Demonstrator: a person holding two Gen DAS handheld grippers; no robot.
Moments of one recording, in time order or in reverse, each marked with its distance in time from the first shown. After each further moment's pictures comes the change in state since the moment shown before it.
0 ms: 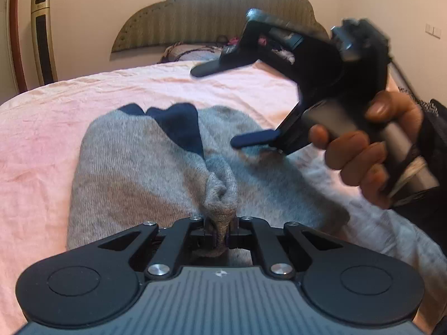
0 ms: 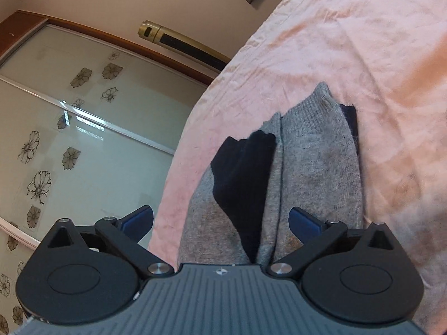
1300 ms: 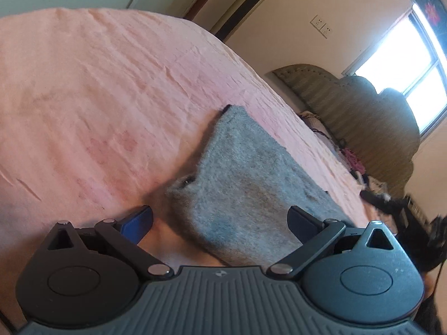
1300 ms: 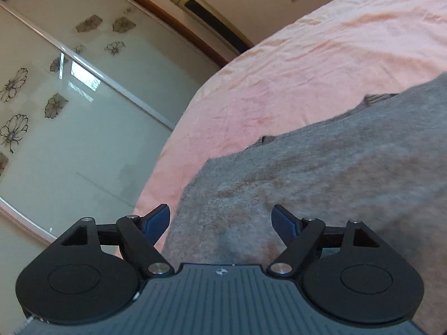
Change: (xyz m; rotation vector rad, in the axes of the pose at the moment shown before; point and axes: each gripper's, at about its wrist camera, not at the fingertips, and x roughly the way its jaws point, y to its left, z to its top) left arm -0.111 0.240 -0.111 -0.900 -0.170 0.097; right arm 0.093 0.099 -0.057 -0.235 0.008 -0.104
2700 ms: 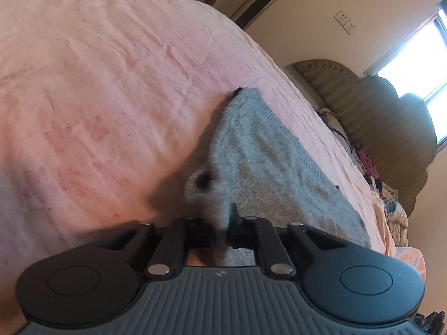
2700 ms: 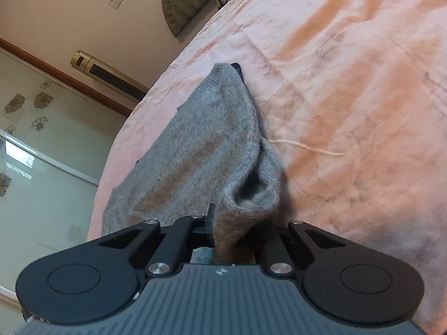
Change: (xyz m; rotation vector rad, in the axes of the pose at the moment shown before) left arm 0.051 -0.016 0.010 -0.054 0.047 0.089; right arm -0.107 -0.101 -0.056 0.291 -0.169 -0.262
